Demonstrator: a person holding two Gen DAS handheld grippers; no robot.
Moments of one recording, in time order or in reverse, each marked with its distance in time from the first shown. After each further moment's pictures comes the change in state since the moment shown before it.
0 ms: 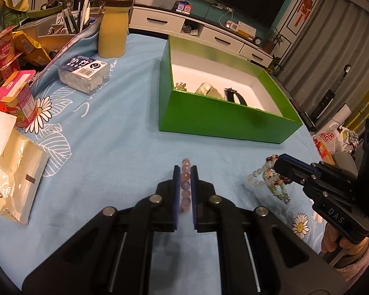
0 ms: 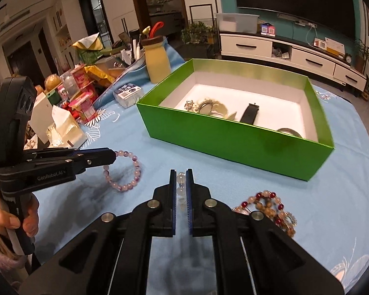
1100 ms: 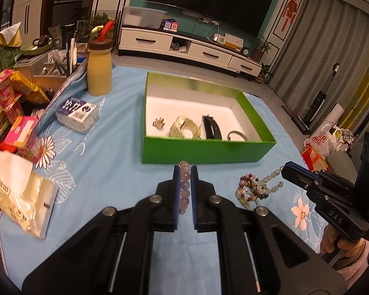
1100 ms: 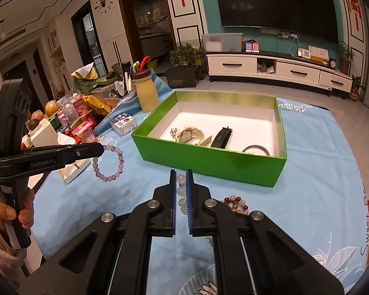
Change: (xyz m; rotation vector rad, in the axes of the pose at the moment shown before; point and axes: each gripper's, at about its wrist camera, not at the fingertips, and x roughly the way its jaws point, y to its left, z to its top) left arm -0.045 -0.037 0.031 0.073 -0.092 -0.016; right arm -0.064 -0.015 0.005 0.042 -0.132 -0.040
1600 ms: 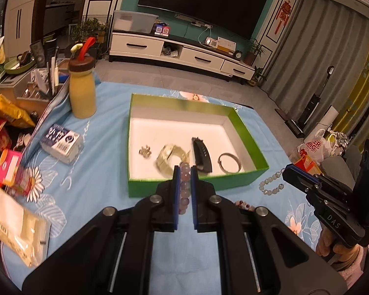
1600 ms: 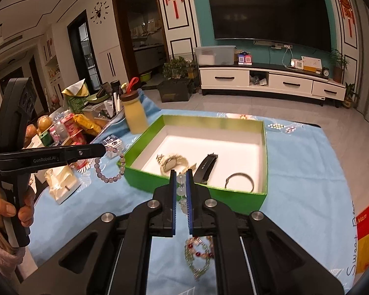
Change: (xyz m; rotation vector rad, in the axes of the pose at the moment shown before) left arm 0.023 -0.010 0.054 0.020 -0.011 -0.040; right arm 0.001 -0.020 0.036 0.006 -0.071 -0.042
